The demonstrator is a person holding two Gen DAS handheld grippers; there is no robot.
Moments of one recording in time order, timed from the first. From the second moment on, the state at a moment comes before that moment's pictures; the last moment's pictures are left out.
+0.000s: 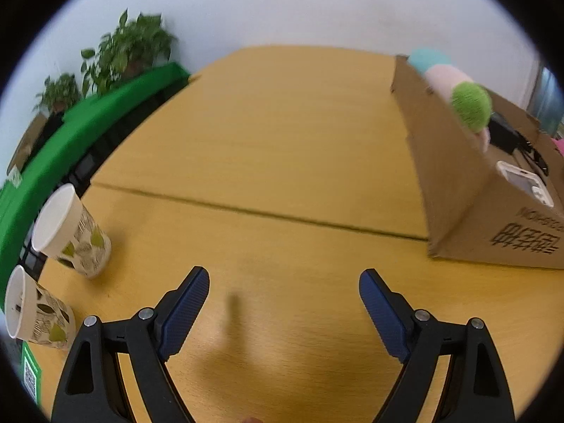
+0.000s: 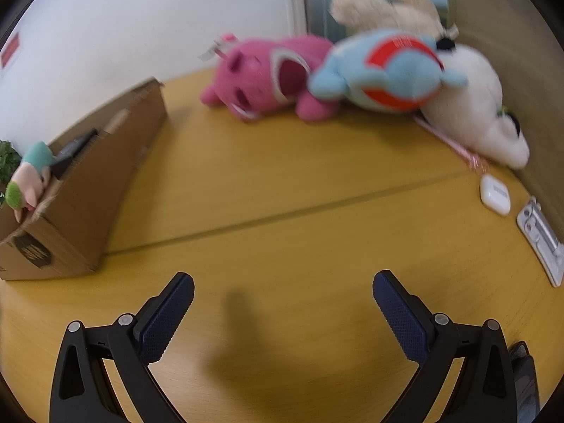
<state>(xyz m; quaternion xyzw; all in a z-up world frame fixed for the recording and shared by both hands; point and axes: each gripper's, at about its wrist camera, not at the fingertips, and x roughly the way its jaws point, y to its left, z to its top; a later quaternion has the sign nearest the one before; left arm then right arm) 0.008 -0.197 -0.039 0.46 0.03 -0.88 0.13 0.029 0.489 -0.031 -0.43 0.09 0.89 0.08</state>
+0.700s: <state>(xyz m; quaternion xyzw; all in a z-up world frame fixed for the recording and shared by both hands) -0.019 -0.226 -0.055 0.45 0.05 -0.89 0.10 -0.004 0.517 -0.044 -0.45 0.05 0.89 0.09</state>
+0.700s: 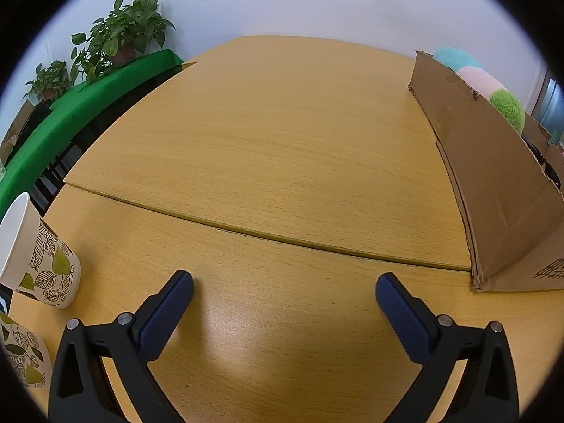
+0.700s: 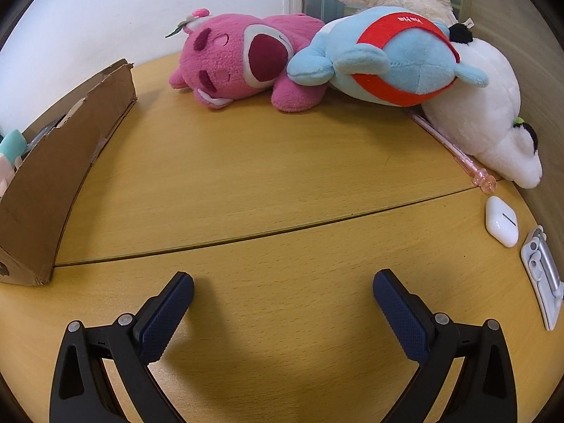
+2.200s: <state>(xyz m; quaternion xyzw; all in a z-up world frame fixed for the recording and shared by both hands) -0.027 -0.227 -0.056 0.45 0.05 -0.89 0.10 -0.008 0.518 -0.042 -0.45 0.05 0.89 0.09</state>
